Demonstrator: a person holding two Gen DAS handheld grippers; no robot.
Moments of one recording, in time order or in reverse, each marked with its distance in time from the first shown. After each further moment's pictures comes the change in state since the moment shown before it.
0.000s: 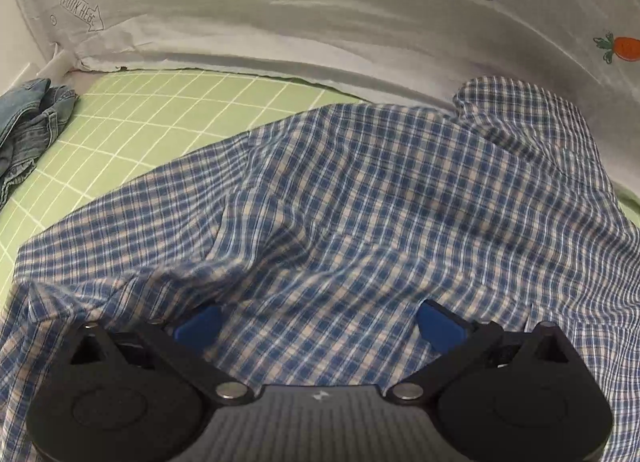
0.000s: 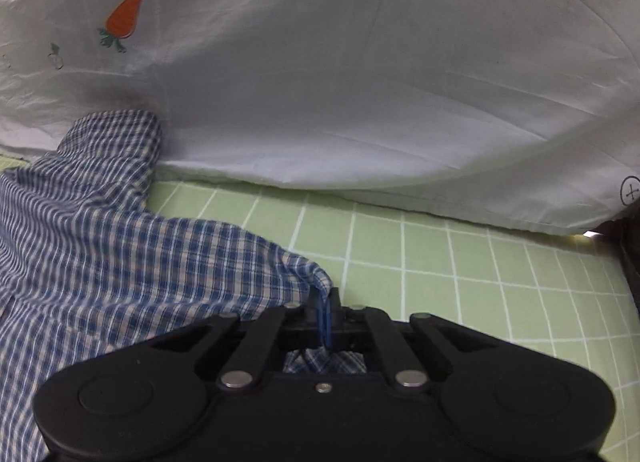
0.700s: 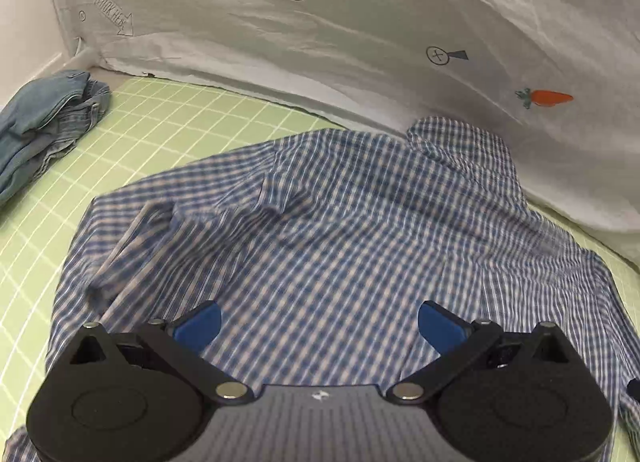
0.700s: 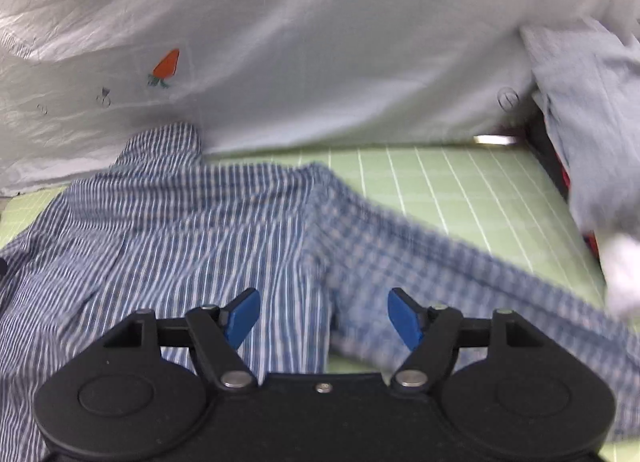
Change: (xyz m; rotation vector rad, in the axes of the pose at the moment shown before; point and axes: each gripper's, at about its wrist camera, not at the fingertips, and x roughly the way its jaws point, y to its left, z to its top) left arm -0.120 0.038 -0.060 -0.038 -0.049 -0.129; right arm -0.177 0.008 -0.087 0.221 0.057 0.008
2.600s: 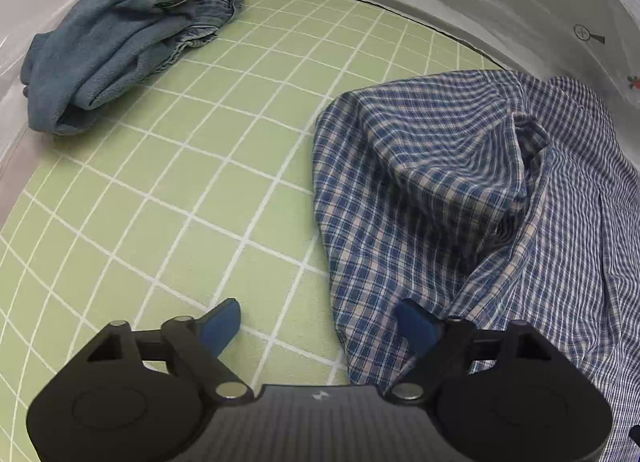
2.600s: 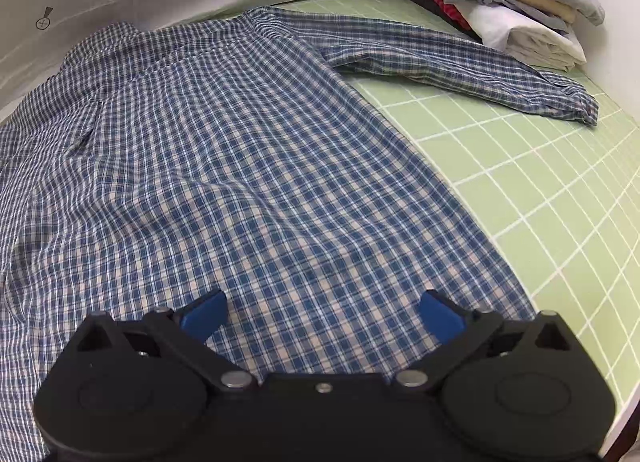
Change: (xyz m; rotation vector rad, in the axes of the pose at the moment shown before) left arm 0.023 0.235 -0.014 -0.014 0.194 0.009; right arm -0.046 0.117 -0.149 0.307 0.169 -0.353
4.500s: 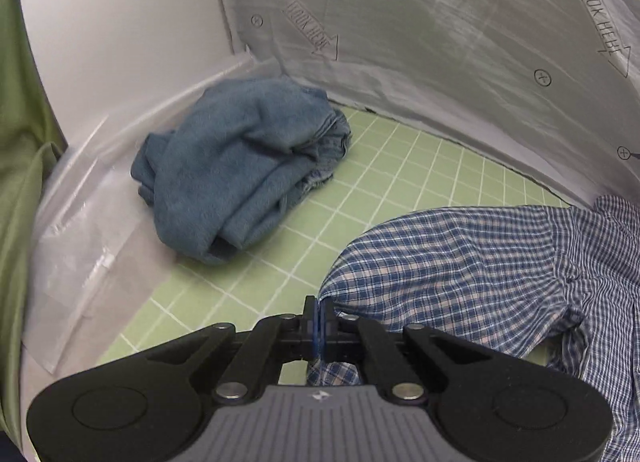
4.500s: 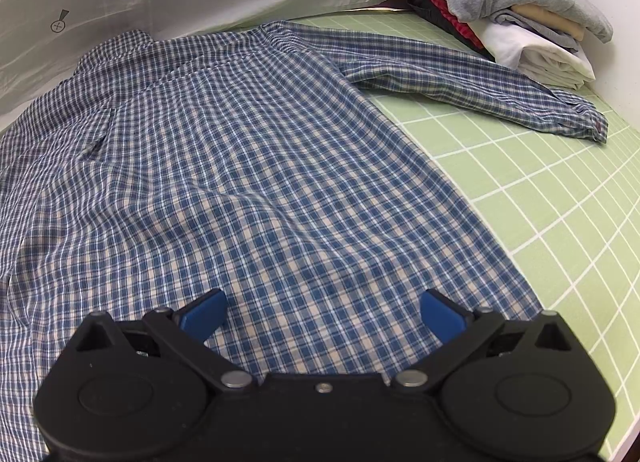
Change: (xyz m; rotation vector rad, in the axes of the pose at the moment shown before) left arm -0.078 0.055 0.031 -0.062 -0.311 0.156; right arm 0.007 0.005 -0.001 -0.039 -0.058 0.031
